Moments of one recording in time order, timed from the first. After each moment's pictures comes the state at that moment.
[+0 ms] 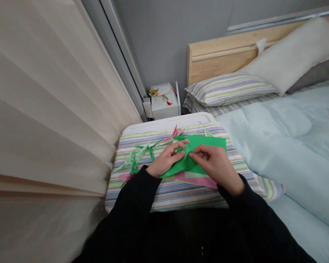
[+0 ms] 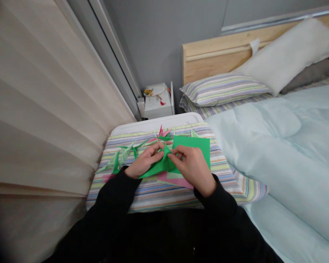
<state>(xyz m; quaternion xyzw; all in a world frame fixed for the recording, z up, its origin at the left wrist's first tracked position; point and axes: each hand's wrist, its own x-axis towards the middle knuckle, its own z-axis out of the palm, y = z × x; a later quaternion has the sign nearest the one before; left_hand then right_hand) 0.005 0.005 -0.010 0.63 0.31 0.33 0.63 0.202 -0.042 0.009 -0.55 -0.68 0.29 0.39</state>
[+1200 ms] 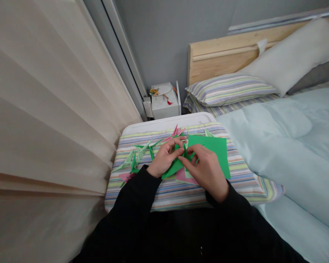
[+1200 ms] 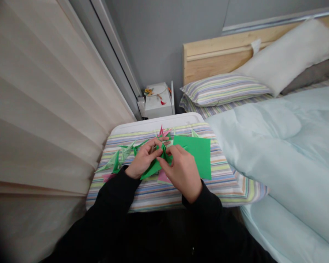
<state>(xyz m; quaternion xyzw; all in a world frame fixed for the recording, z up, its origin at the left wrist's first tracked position) 0.010 0.005 -0.011 0.59 0.31 0.44 0.60 0.172 -0.049 -0.001 -0.52 -0.72 0.15 0.43</state>
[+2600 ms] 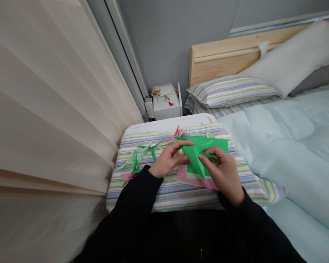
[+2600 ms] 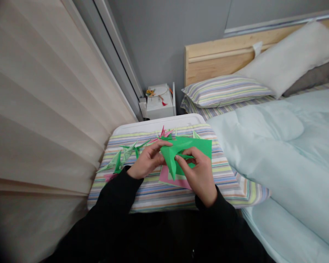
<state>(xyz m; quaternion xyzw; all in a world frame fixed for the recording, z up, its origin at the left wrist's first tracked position) 0.010 -0.002 -0.018 0.55 0.27 0.38 0.69 0.200 -0.058 -0.017 -0.52 -0.57 0.31 0.56</state>
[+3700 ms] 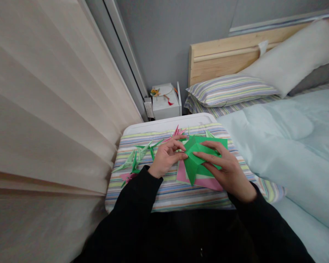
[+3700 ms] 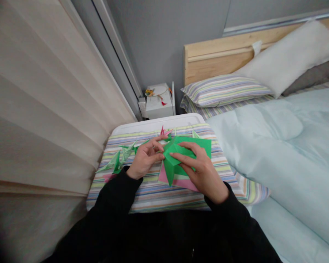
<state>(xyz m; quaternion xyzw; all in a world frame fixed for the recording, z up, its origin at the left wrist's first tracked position) 0.010 0.005 -0.016 0.57 0.30 0.48 0.59 0.232 -0.055 -0.012 -0.40 -0.79 0.10 0.45</state>
